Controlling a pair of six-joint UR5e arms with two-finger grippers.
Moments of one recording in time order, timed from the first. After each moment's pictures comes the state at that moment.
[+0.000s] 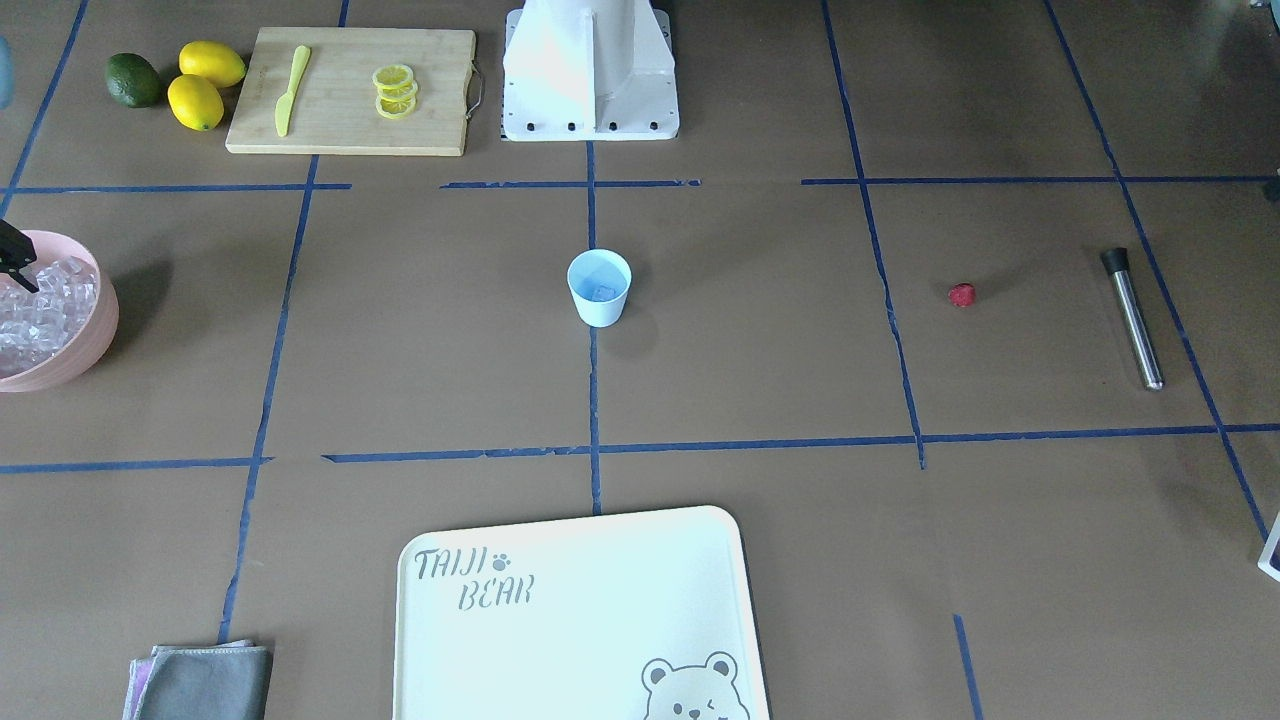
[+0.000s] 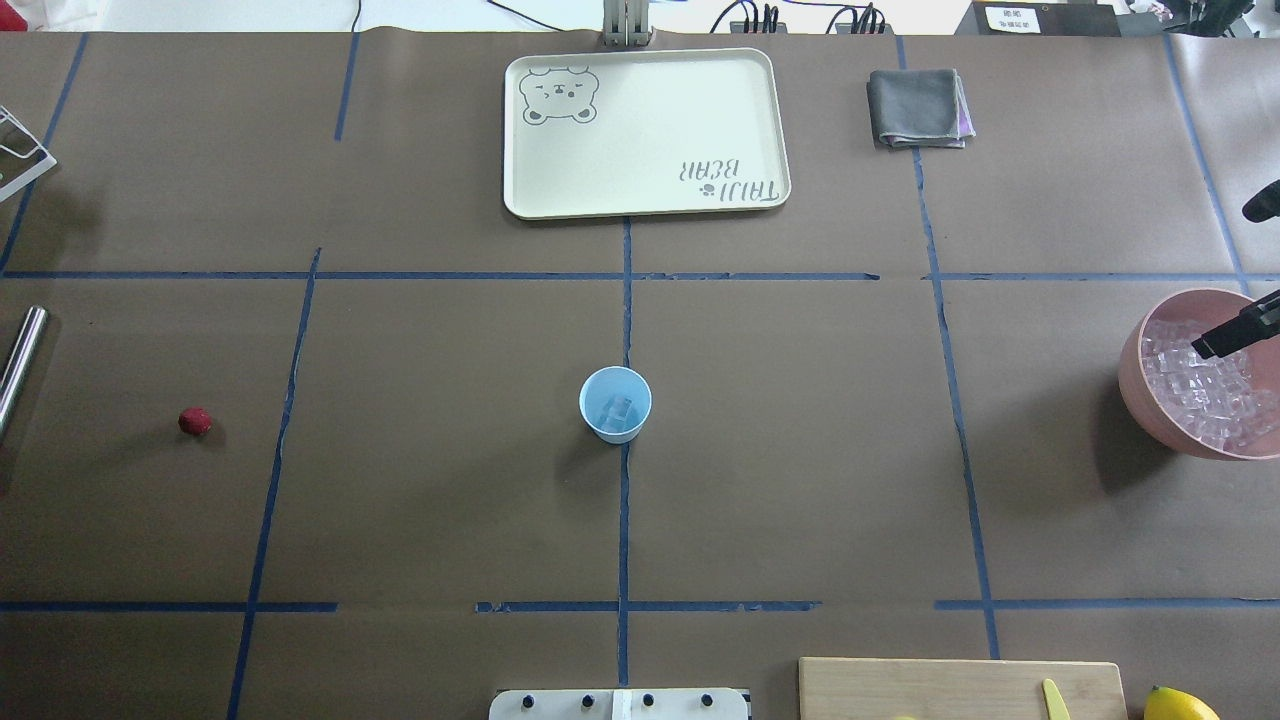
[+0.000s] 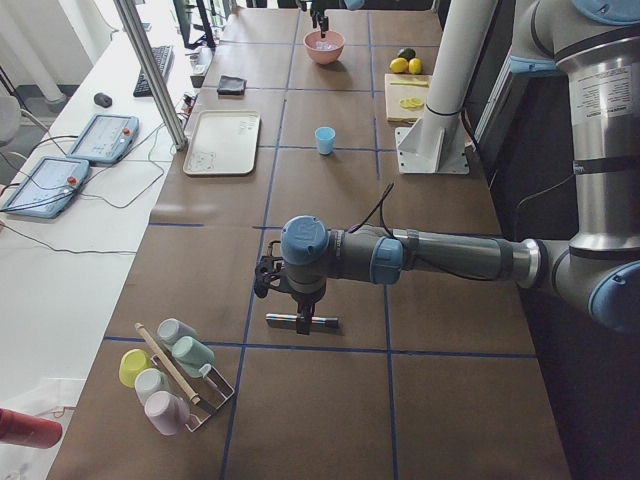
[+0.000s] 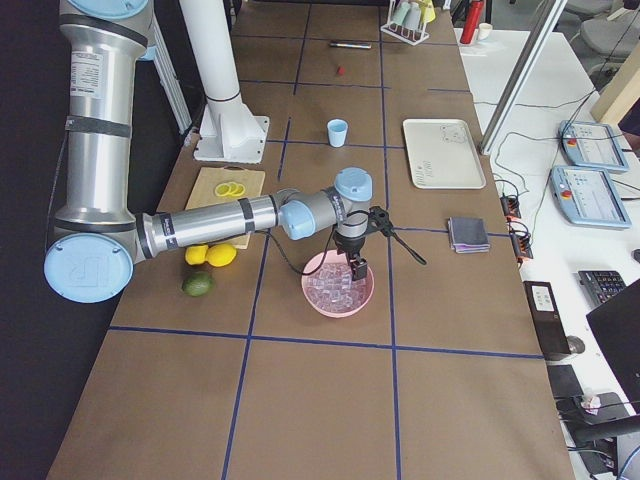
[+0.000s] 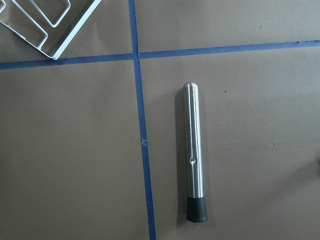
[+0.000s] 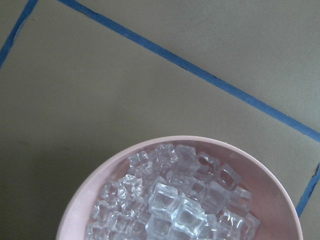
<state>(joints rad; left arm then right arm) -1.53 -1.38 -1.84 -1.59 -2.43 0.00 1.16 -1.67 1.85 -1.39 2.20 0.04</state>
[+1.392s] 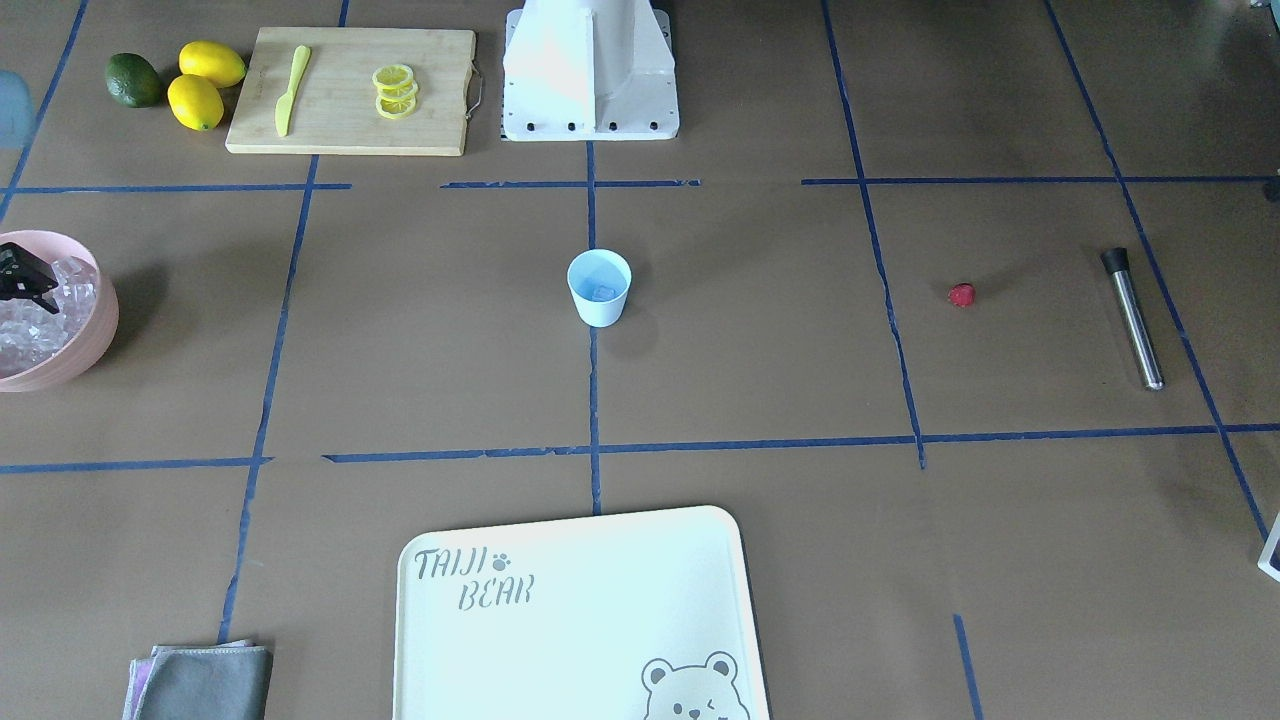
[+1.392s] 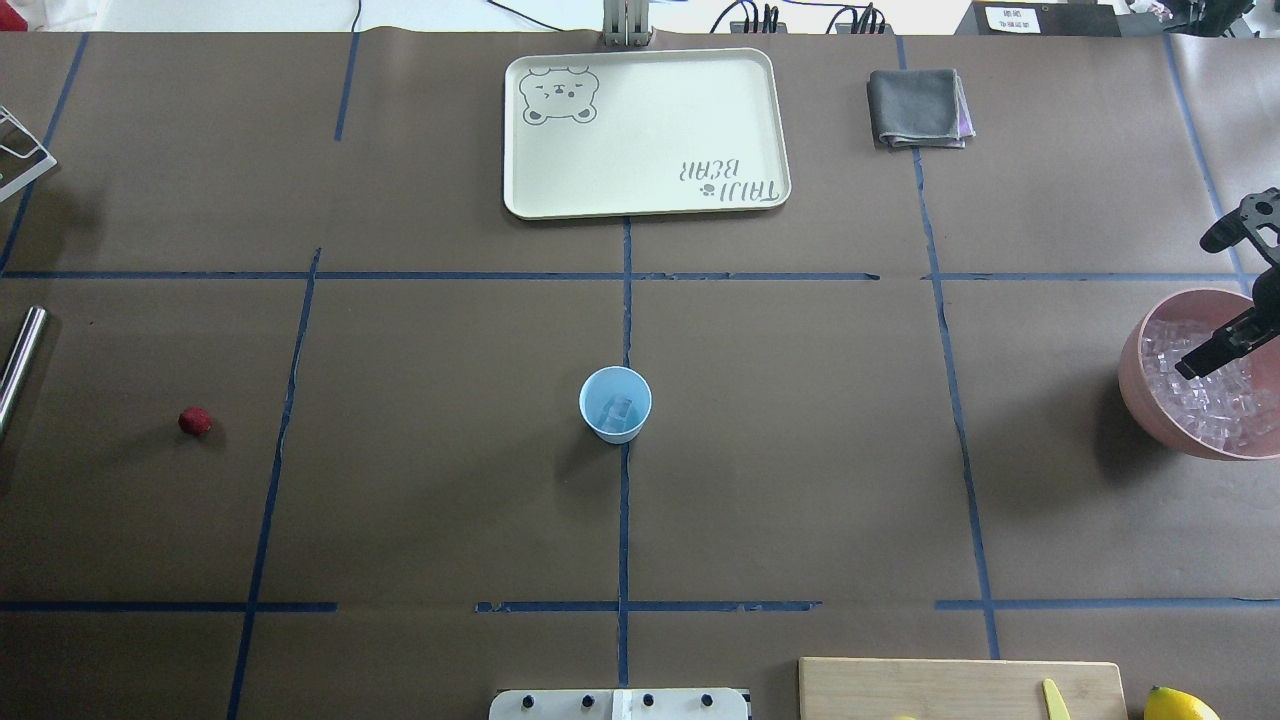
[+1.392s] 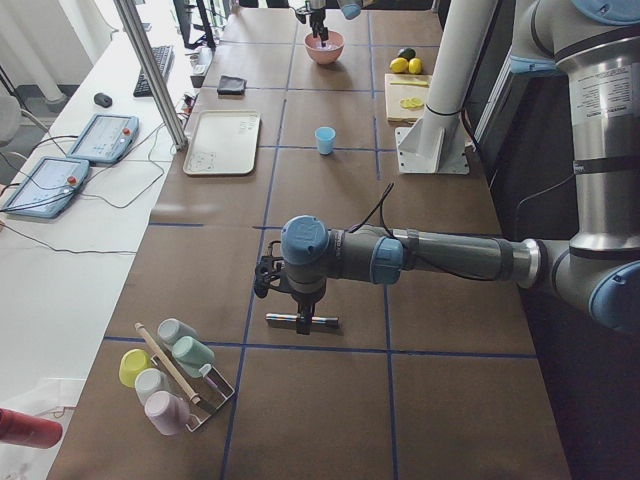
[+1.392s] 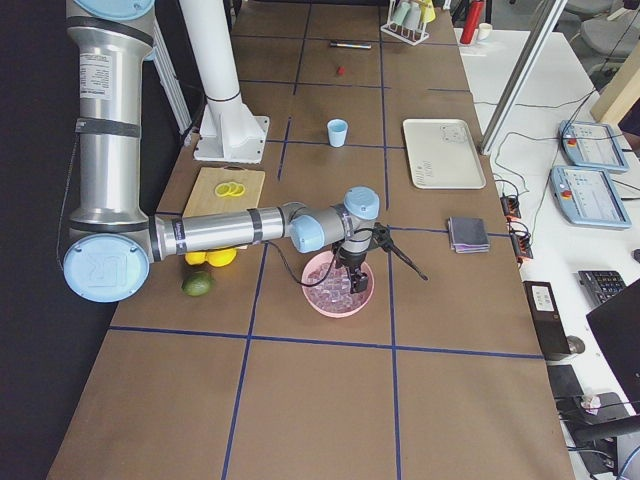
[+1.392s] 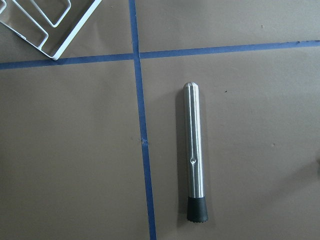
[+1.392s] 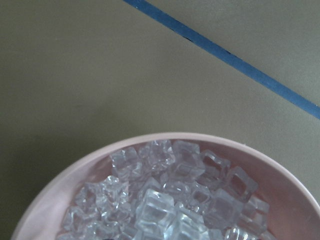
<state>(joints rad) -1.53 -1.38 -1.84 -1.59 -2.43 0.00 1.12 -1.63 1.73 -1.37 2.20 0.02</state>
